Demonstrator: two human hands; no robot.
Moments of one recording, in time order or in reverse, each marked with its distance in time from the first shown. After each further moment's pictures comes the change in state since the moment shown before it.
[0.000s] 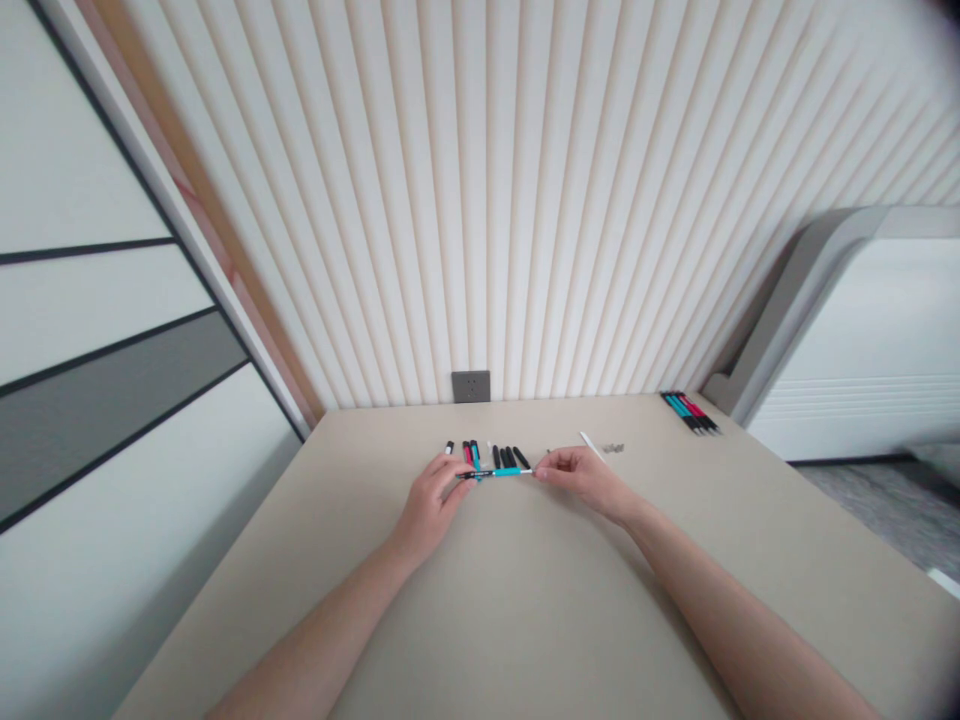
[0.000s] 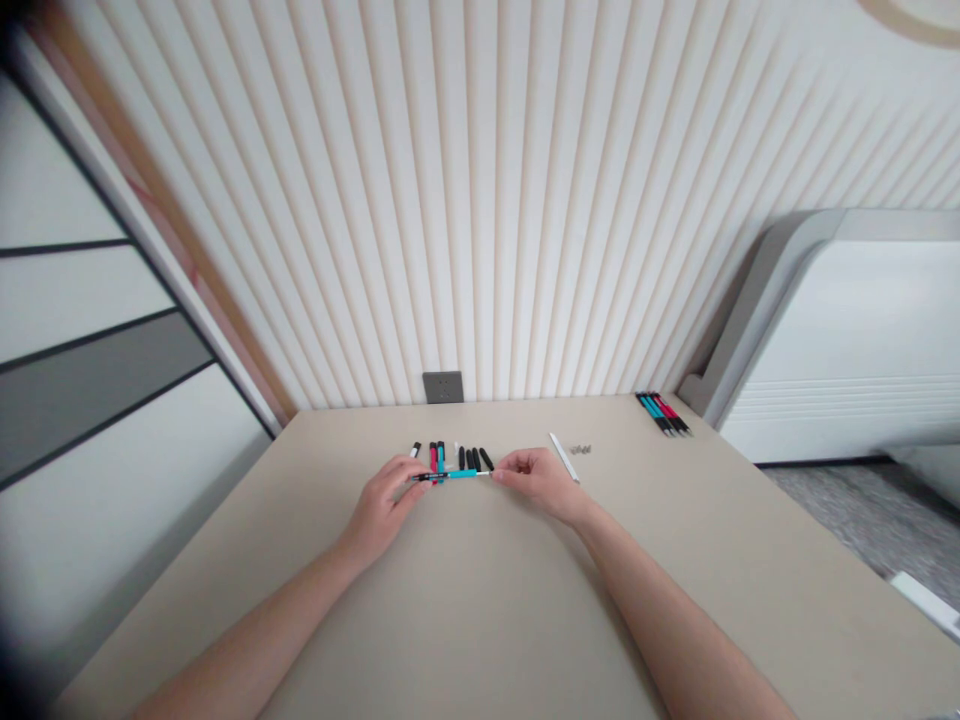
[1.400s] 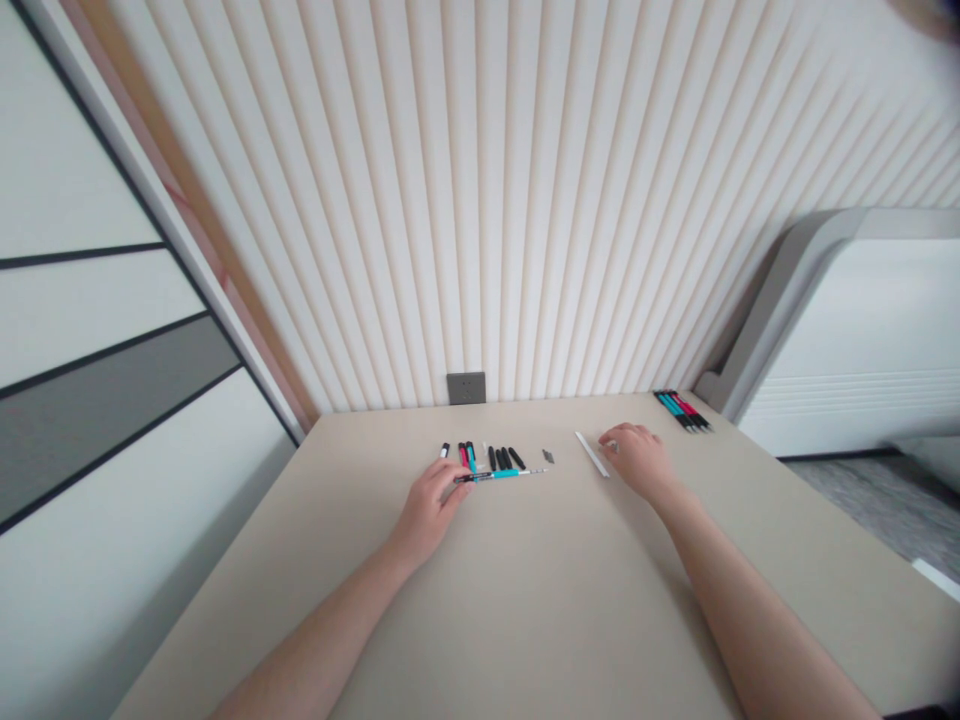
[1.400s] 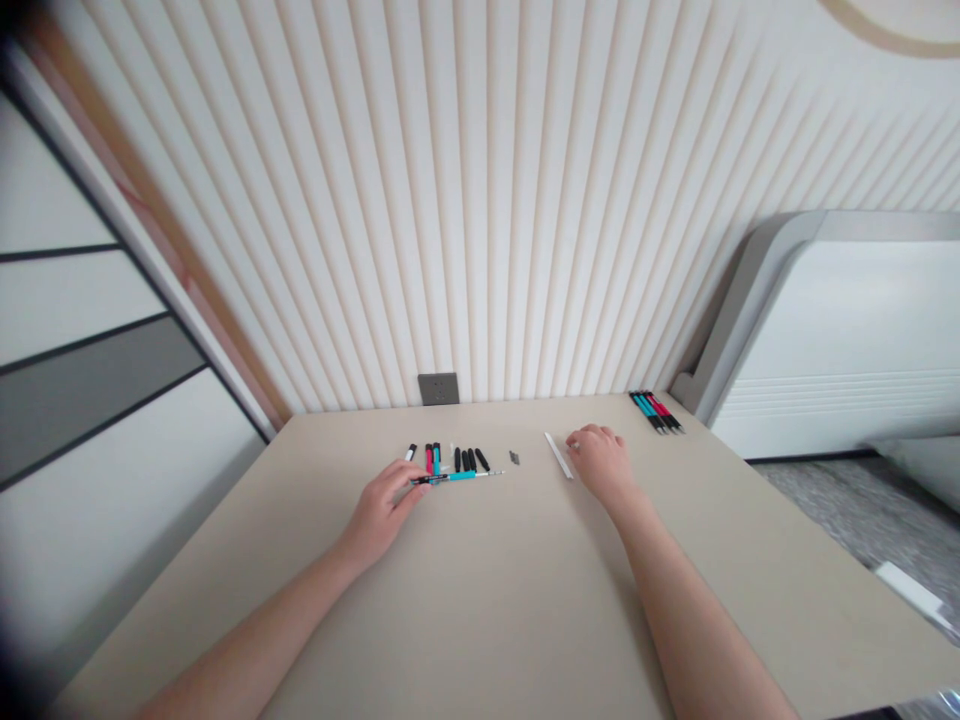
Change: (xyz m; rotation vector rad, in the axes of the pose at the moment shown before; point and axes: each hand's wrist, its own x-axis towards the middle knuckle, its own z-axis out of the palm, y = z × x) left_hand 0.000 0.000 0.001 0.006 -0.053 -0.023; right_hand -0.006 0.033 -0.083 -1.152 0.377 0.216
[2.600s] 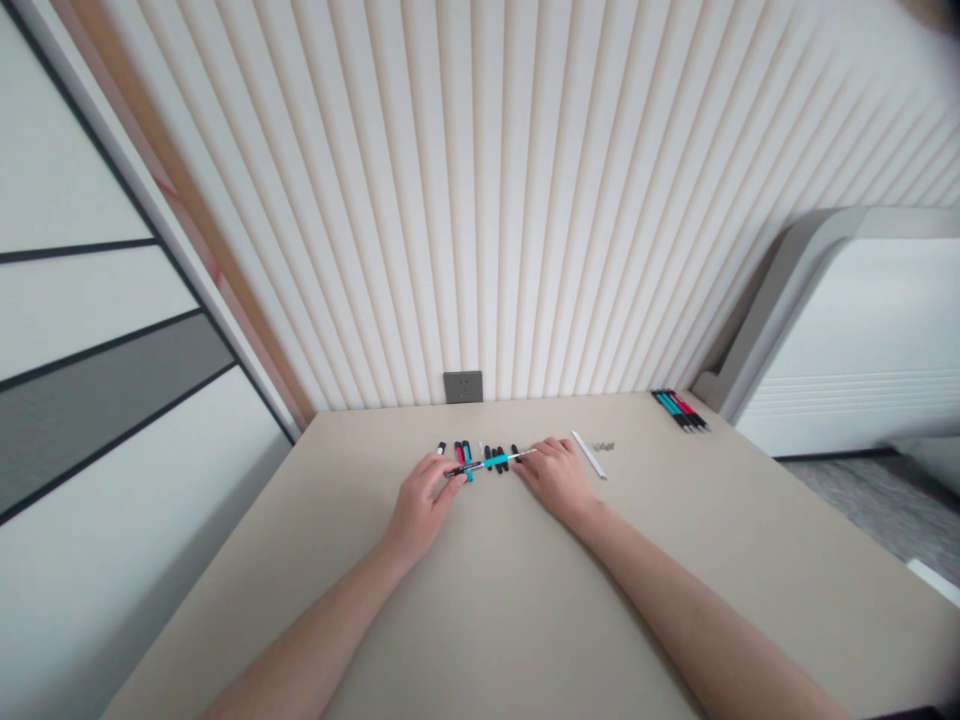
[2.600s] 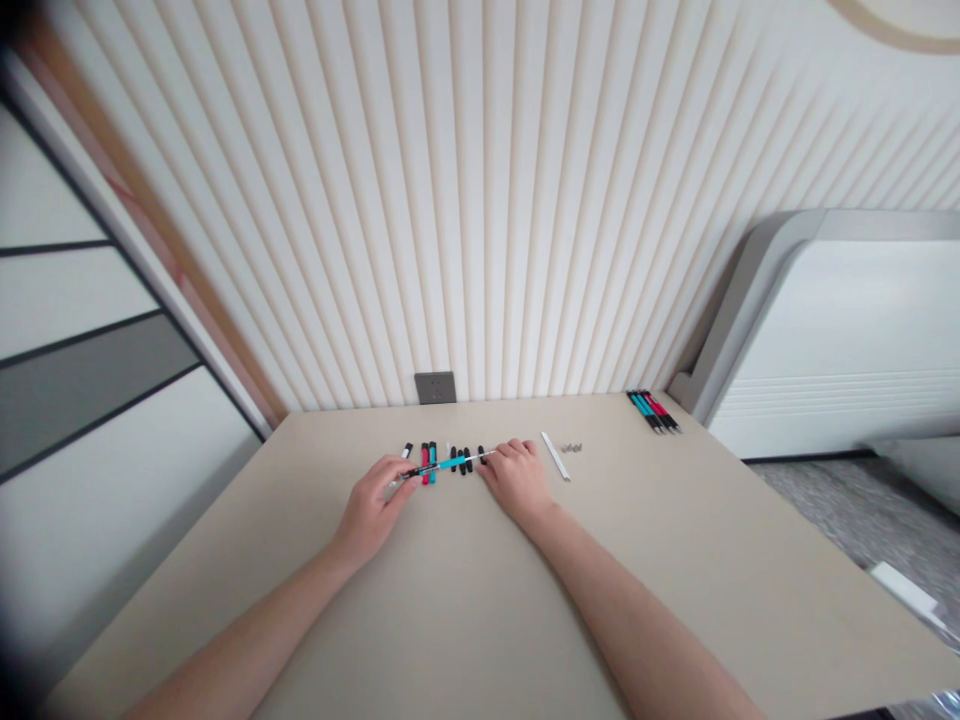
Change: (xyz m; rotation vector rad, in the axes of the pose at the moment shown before) left_hand 0.002 0.006 0.000 -0.002 0.116 -0.012; right_hand -0.023 -0.107 0.018 0.141 0.153 -0.474
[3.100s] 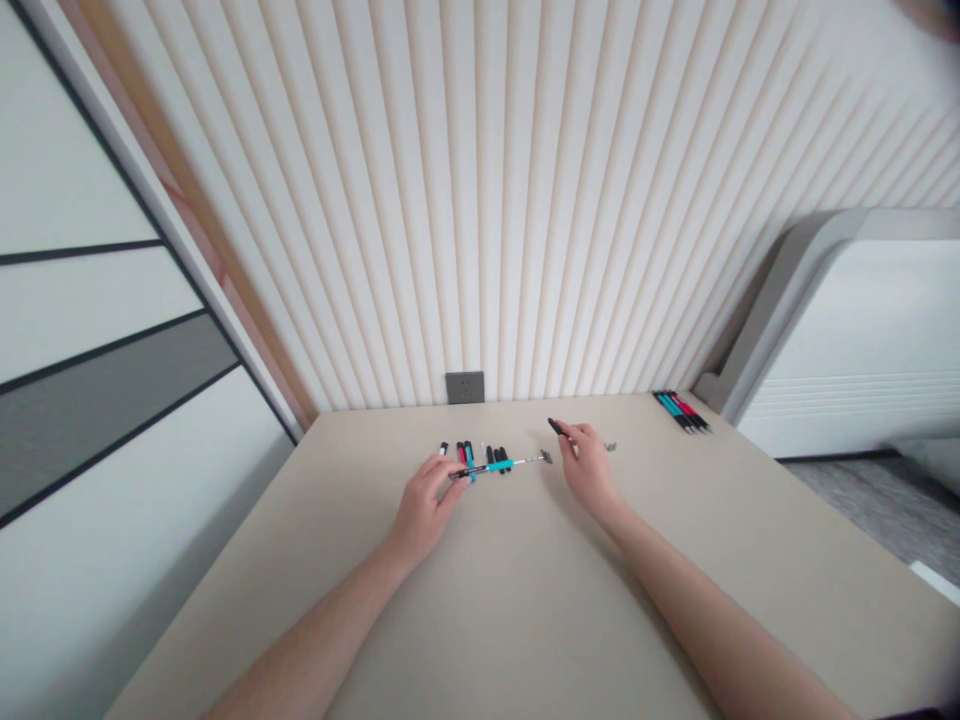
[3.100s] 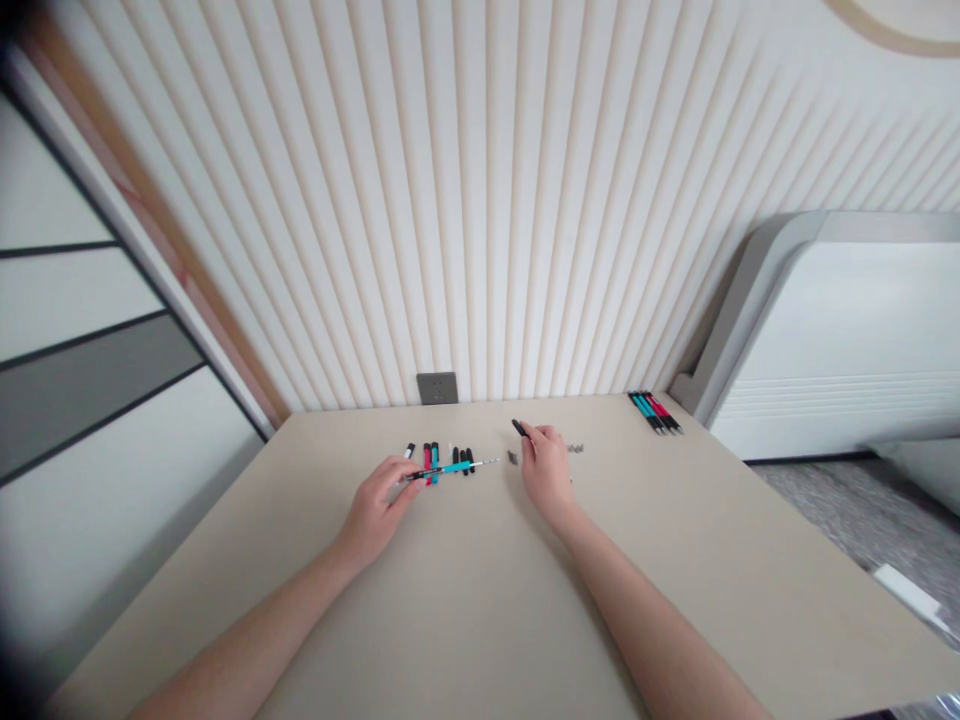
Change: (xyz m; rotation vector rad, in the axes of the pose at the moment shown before) left_hand -0.001 0.000 0.000 -0.009 -0.025 0.009; right_hand -0.003 0.028 0.001 0.459 0.318 0.402
